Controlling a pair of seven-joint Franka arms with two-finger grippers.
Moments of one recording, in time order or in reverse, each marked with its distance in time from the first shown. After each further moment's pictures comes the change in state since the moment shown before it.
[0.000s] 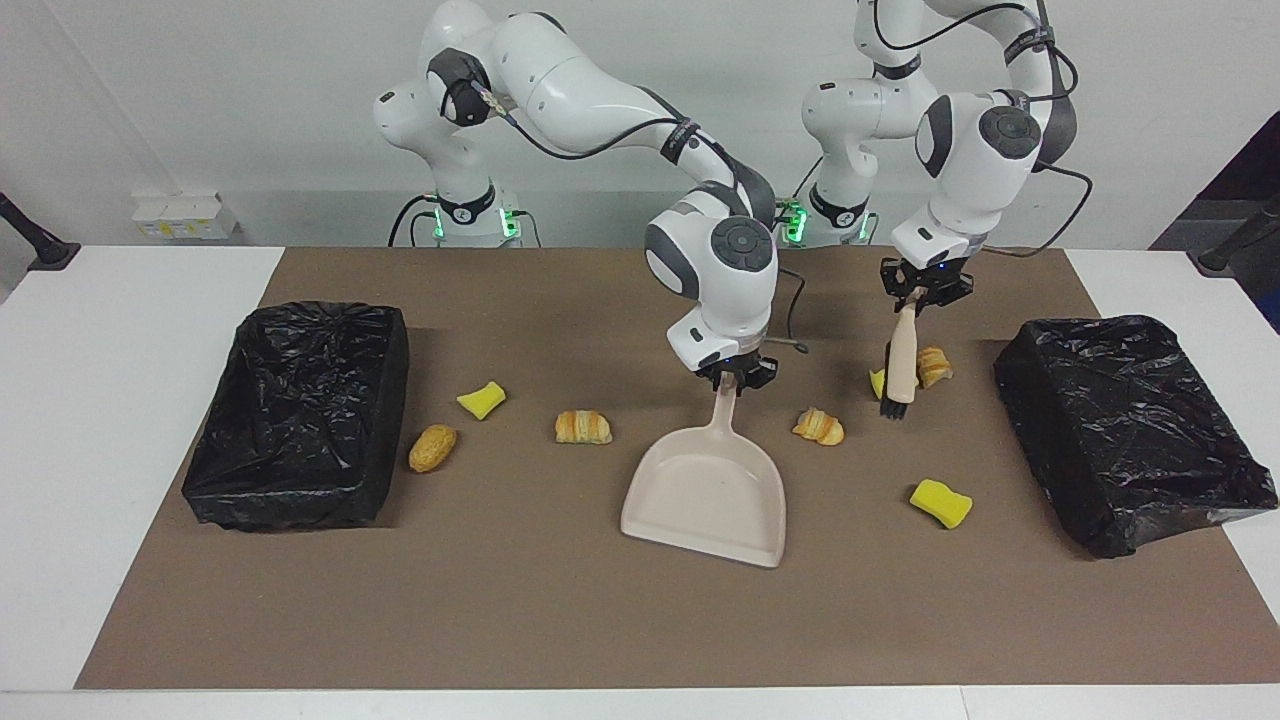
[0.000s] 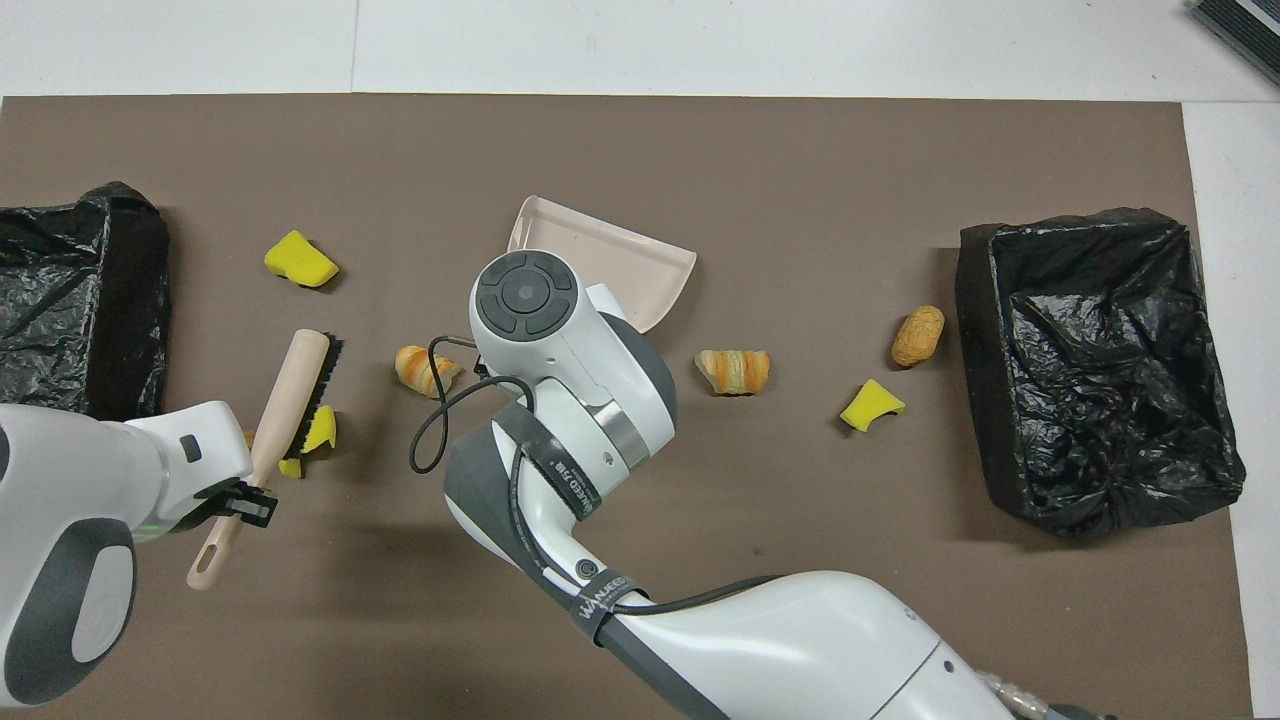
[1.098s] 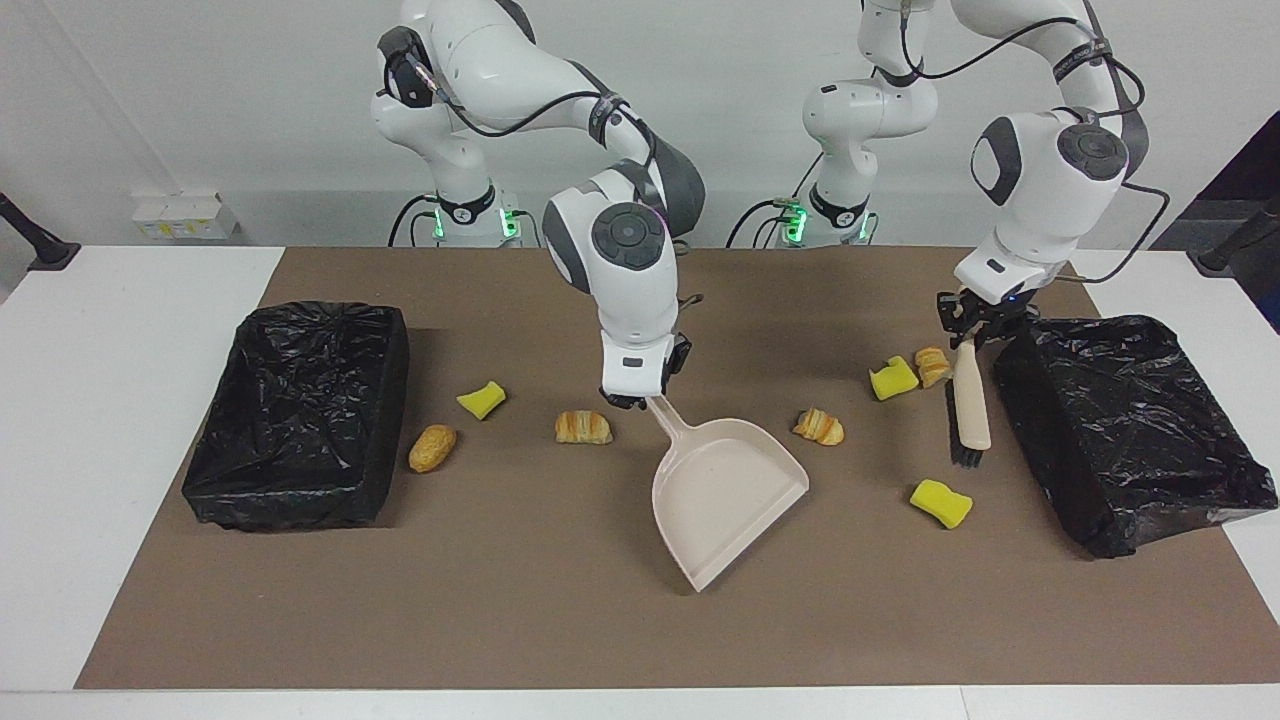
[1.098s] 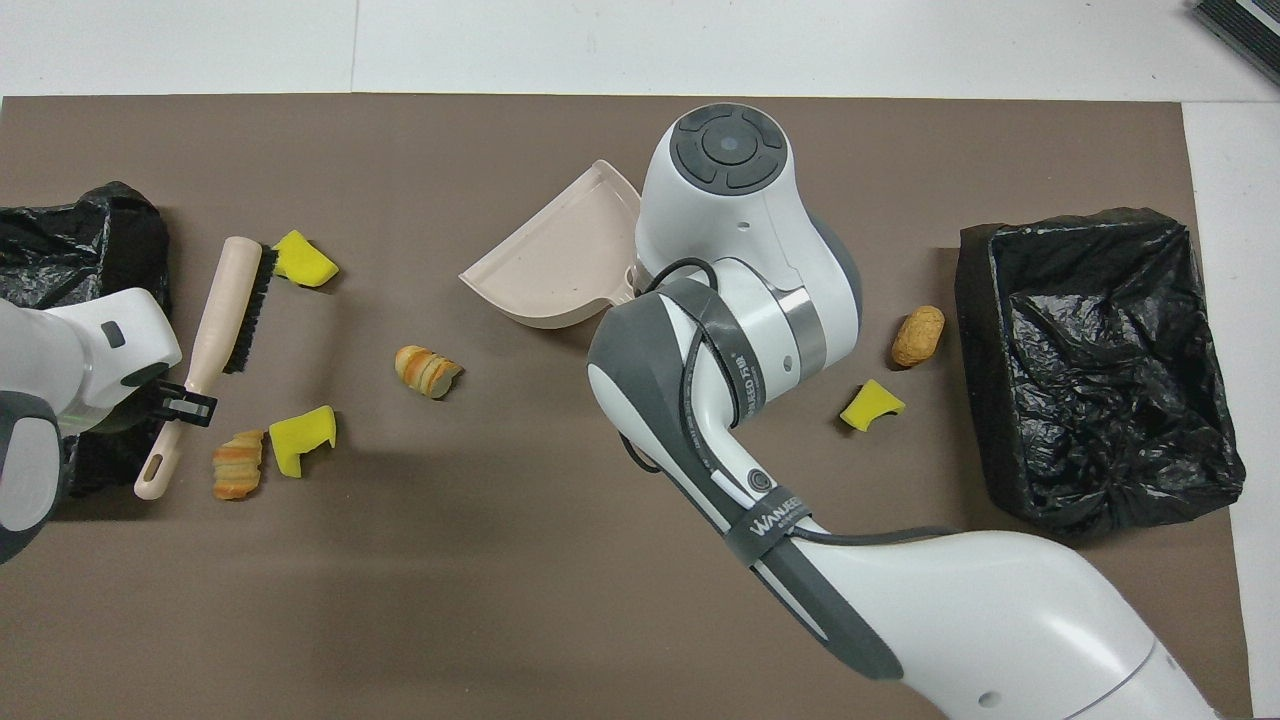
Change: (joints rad) left arm 0.096 0.220 0.002 0.267 0.042 -0.002 0.007; right arm -0.207 -0.113 0.013 0.010 -0.010 -0.174 -1.215
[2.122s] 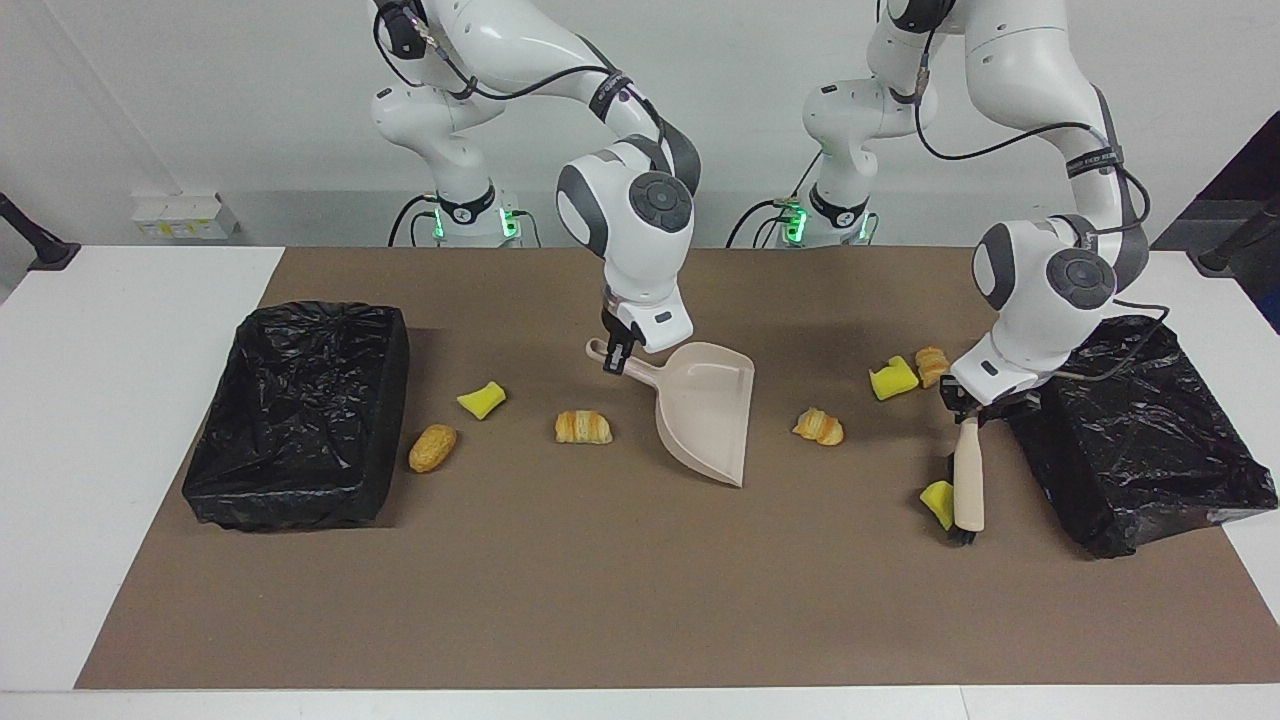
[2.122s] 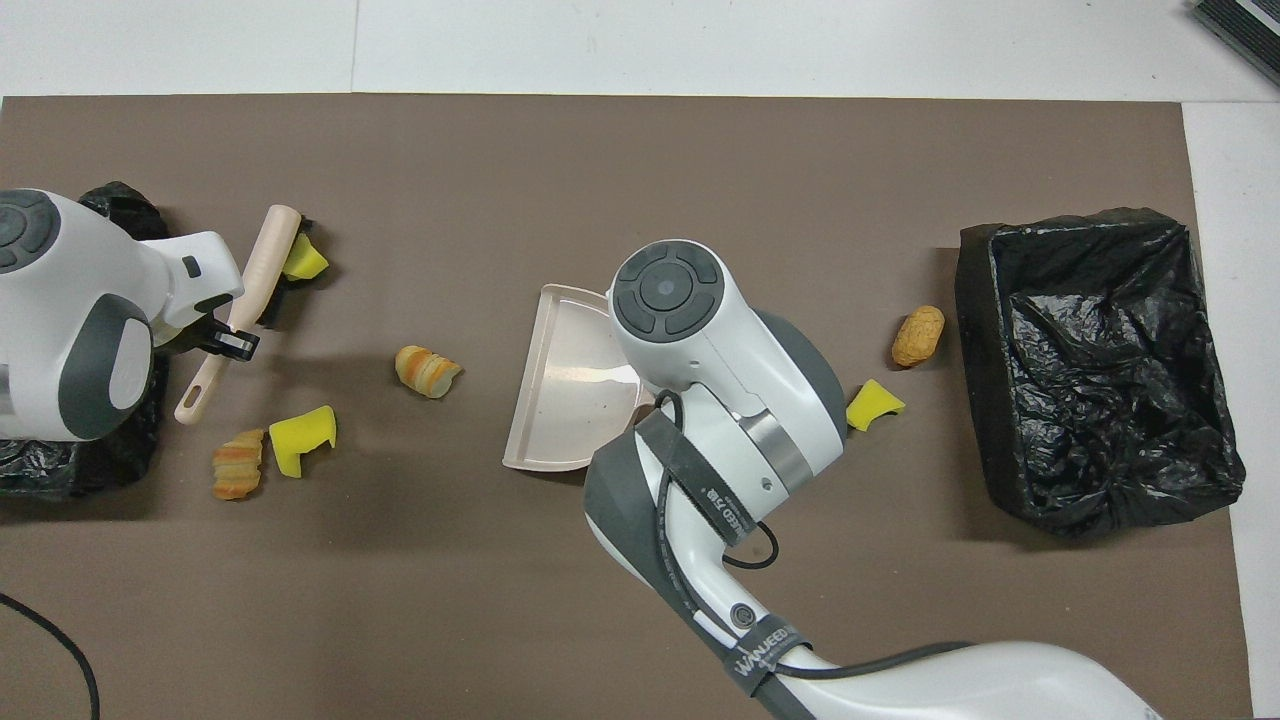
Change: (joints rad) left arm 0.003 0.336 -0.015 0.202 0.098 0.096 0.005; right arm 0.050 -0.214 0.010 -0.368 -0.205 0.034 -0.450
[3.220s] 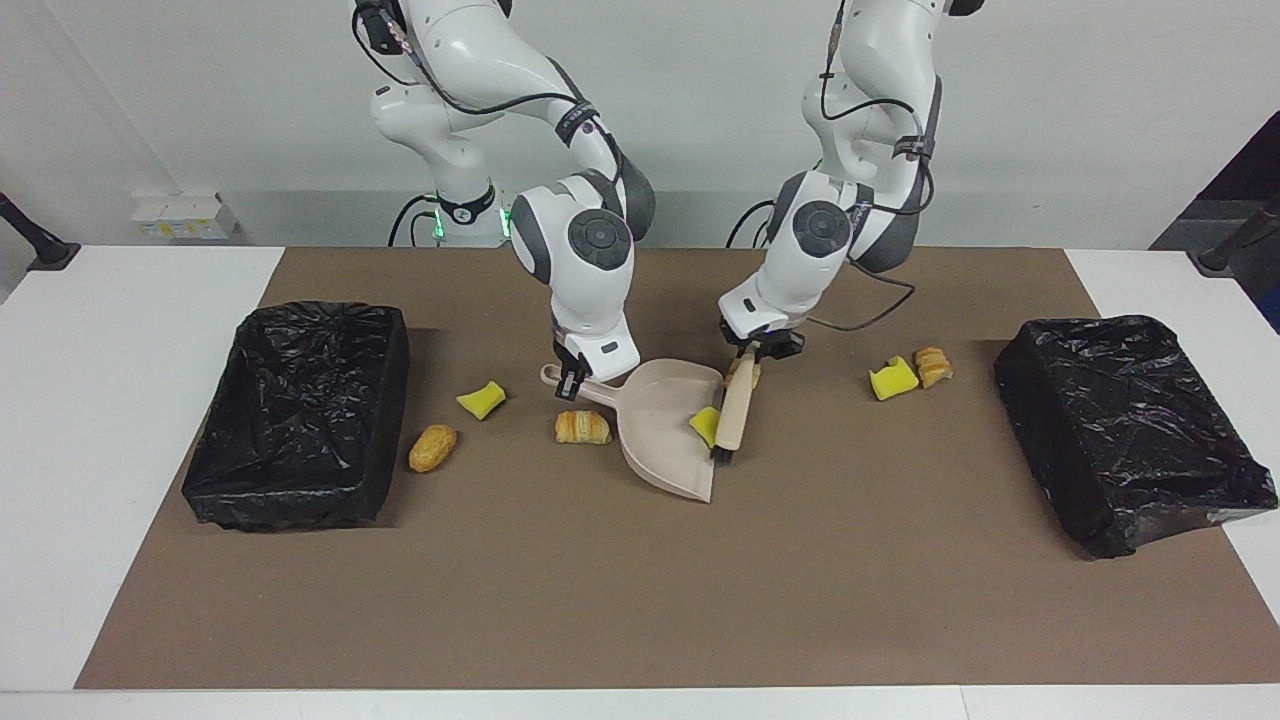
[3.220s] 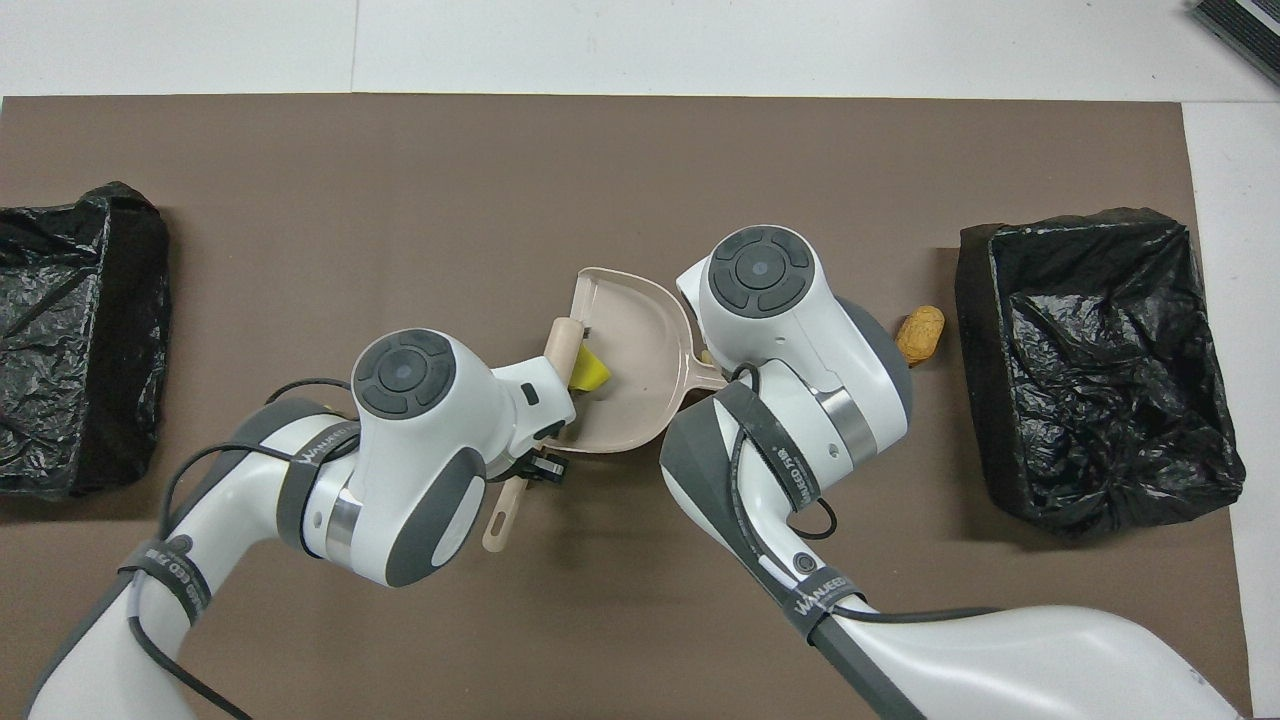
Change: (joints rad) left arm -0.538 -0.122 -0.025 -0.166 -0.344 -0.014 -0.388; right arm -0.094 -0.015 -0.001 -0.107 -0.010 0.106 -0.100
